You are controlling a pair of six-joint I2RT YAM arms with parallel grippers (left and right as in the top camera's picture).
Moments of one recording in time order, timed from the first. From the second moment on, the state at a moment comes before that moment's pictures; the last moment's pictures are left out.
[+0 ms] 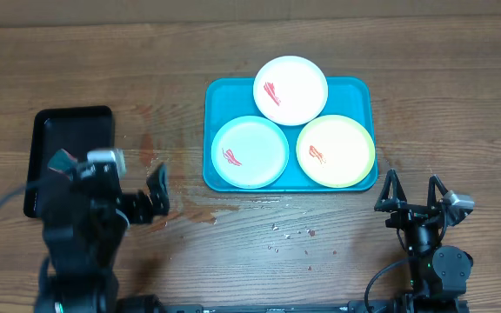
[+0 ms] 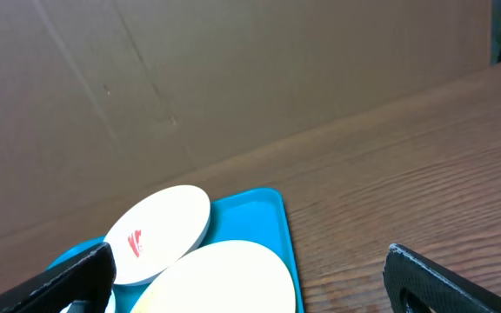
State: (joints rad) left arm 0.09 0.65 0.83 -0.71 0.16 -0.10; right arm -0.04 0.01 0.02 -0.04 -0.02 0.36
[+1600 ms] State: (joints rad) left arm 0.50 1.82 1.16 -0.61 -0.09 -0.49; right arm -0.04 0.01 0.02 -0.03 -0.02 0.36
